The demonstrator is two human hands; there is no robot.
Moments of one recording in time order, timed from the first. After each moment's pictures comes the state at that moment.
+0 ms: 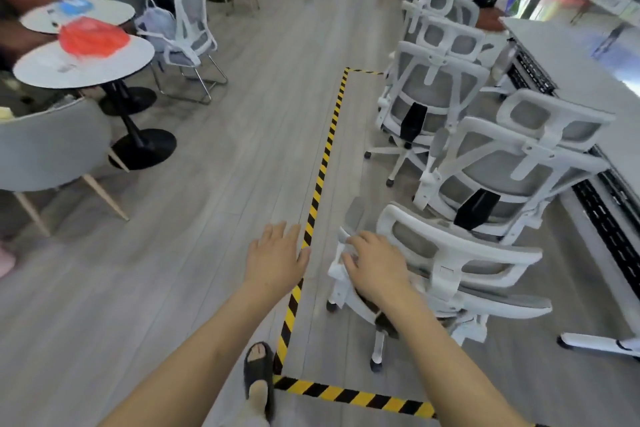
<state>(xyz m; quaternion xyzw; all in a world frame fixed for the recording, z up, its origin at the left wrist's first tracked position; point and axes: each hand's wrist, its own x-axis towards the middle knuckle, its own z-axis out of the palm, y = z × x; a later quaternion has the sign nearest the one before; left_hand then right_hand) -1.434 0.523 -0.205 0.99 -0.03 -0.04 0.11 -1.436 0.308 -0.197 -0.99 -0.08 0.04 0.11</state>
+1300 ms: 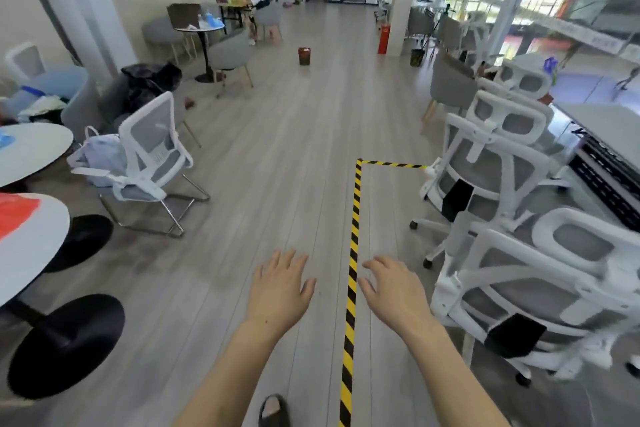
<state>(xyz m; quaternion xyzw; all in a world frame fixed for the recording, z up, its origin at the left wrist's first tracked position) -0.364 0.623 -0.161 0.99 -0.06 -0.04 0.13 -0.359 0.387 -0.170 -0.99 -0.04 0.01 0.13</state>
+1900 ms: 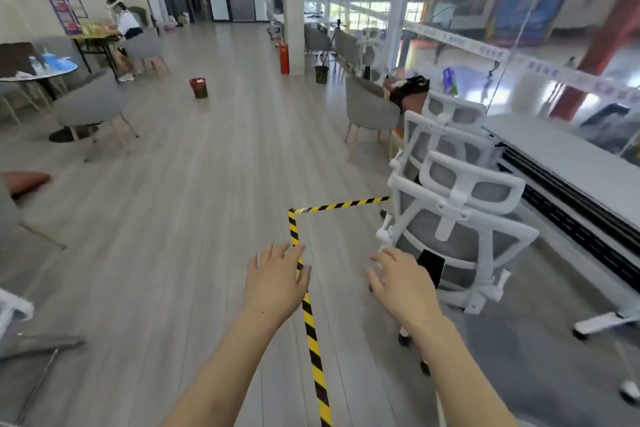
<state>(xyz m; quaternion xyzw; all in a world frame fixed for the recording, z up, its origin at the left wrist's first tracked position) 0.254 0.458 -0.112 0.97 -0.21 0.00 0.12 0.173 0.222 -0.136 -0.98 0.14 -0.09 0.14</state>
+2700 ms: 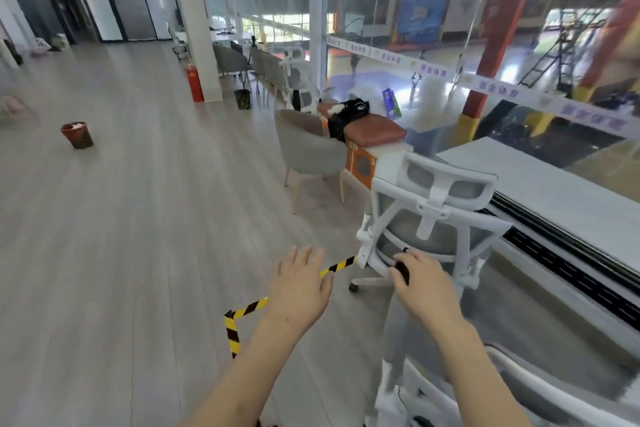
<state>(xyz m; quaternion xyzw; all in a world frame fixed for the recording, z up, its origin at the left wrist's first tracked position) 0.884 0.067 -0.129 0.91 -0.39 -0.01 0.14 0.744 -0.144 -0.150 -0.93 0.31 -0.14 0.13</state>
